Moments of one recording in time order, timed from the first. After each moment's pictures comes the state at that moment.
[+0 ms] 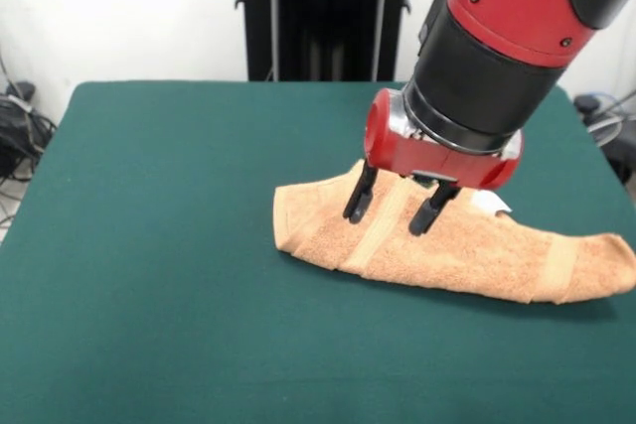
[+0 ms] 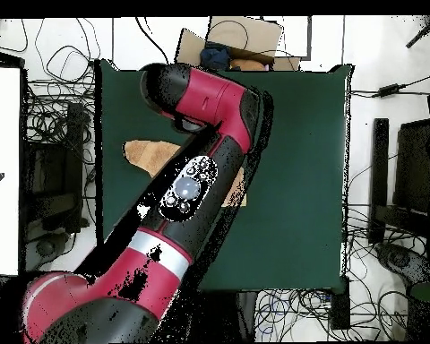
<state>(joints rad) 0.17 -0.10 -0.79 0.93 0.63 1.01 1.30</state>
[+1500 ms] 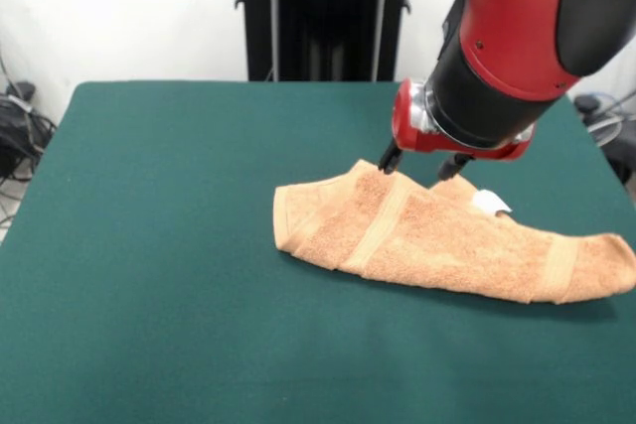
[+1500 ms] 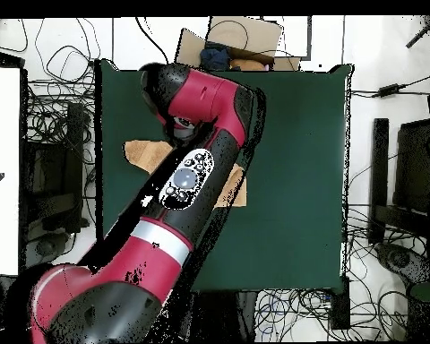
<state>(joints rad) 0.17 -0.05 -0.79 0.89 0.62 1.35 1.30</state>
